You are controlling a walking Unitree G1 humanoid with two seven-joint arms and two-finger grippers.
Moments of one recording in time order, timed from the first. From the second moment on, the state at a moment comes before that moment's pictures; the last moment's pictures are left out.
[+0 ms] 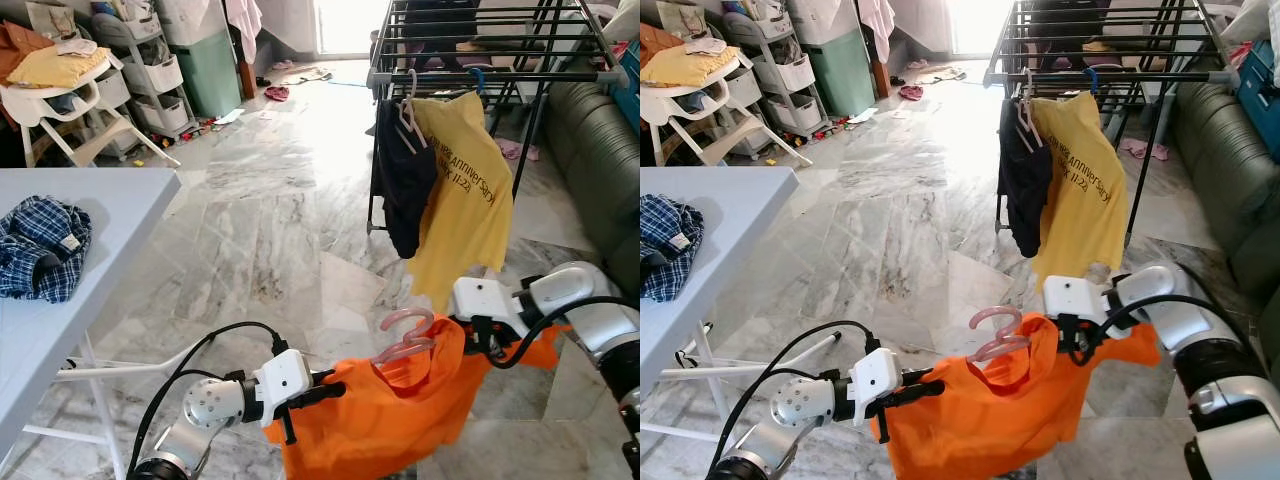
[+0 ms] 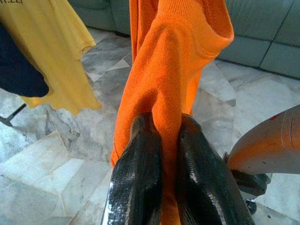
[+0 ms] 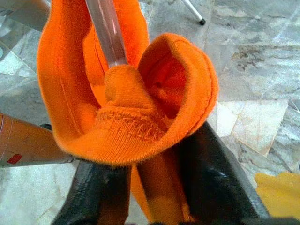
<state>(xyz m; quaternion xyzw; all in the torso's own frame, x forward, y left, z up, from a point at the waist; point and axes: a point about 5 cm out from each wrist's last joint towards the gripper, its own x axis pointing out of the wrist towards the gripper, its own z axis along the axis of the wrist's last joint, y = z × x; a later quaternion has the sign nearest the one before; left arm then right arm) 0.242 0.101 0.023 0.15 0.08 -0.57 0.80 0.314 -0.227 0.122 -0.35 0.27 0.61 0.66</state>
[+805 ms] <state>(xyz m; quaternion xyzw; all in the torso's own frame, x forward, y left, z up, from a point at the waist) 0.246 0.101 0.025 0.17 0.08 -0.56 0.81 0.306 -0.225 0.107 -0.35 0.28 0.62 0.65</state>
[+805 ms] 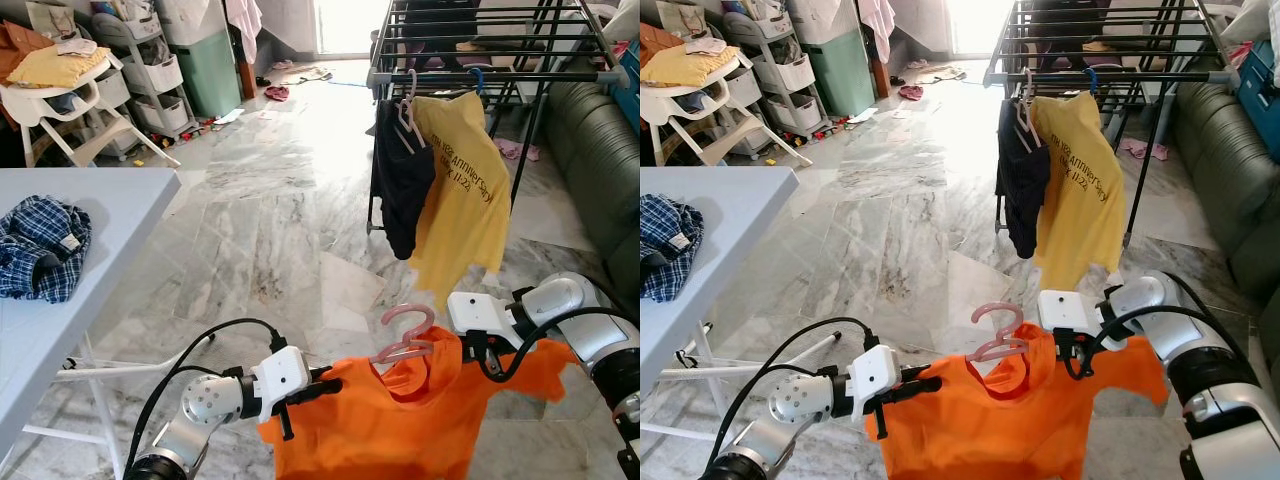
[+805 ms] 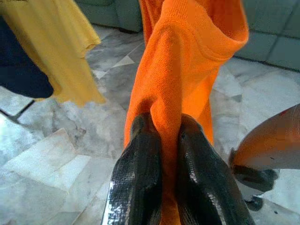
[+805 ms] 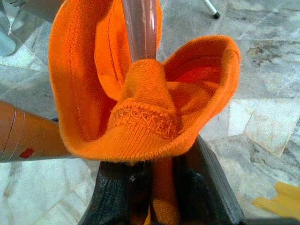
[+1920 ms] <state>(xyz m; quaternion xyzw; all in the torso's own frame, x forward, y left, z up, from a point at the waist) 0.295 0.124 0.055 0.23 -0.01 -0.33 0.92 0.295 -0.213 0.051 -0.29 0.24 0.43 0.82</state>
